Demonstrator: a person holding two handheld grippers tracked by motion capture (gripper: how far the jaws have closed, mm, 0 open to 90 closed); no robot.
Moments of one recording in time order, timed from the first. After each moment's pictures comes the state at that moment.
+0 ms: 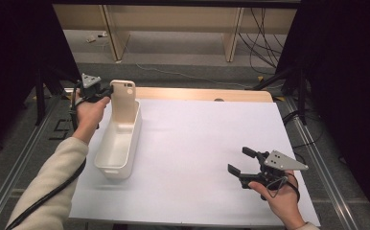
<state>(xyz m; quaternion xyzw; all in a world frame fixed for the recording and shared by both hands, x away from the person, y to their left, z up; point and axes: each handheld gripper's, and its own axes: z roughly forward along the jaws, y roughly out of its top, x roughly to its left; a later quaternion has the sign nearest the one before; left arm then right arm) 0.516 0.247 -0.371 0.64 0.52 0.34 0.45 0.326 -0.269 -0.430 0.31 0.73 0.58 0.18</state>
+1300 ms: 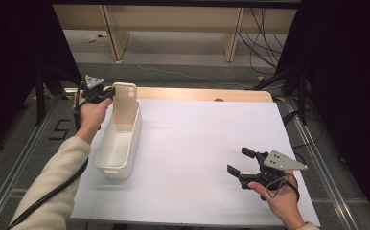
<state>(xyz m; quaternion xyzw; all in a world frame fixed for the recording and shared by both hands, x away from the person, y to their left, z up) 0.523 0.245 -0.381 0.65 0.53 0.34 0.43 0.327 -0.267 -0.432 0.30 0.73 0.59 0.18</state>
